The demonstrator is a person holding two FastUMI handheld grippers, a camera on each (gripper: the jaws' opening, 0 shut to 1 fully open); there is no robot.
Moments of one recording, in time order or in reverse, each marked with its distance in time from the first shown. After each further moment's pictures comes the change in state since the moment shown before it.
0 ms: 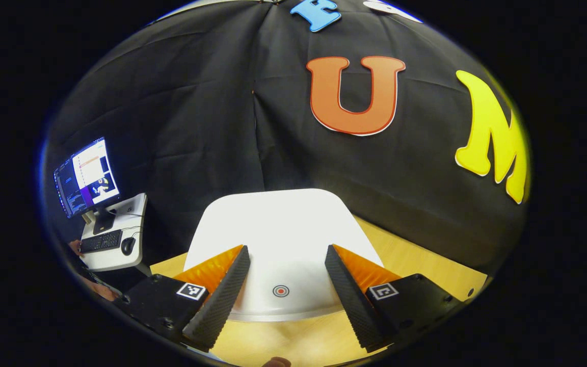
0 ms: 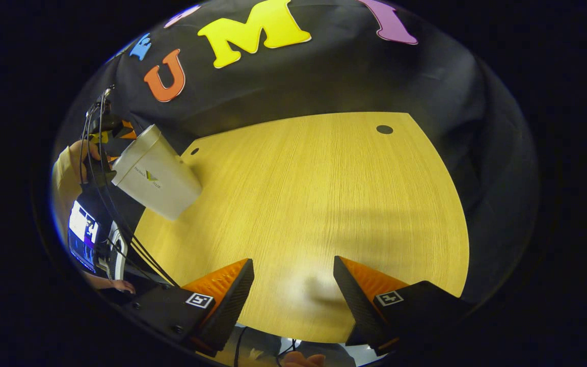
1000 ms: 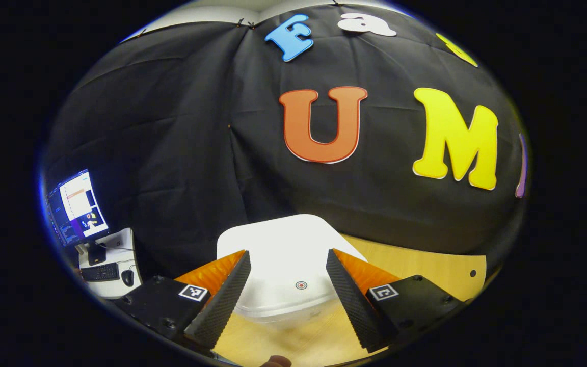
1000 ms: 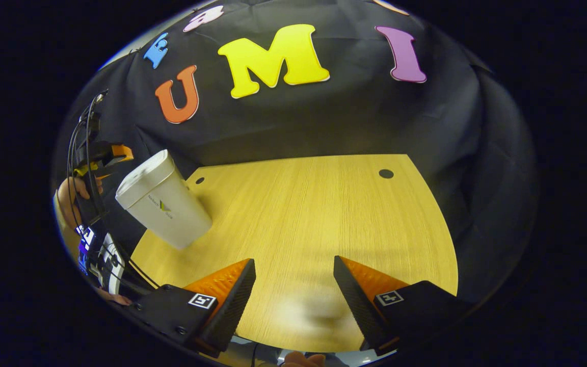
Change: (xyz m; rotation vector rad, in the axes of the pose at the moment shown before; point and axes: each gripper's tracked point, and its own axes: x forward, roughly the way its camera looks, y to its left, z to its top) left arm -0.065 0.011 0.033 0.132 -0.160 -0.240; right arm -0.046 0.064 0.076 -0.070 -0.261 -0.072
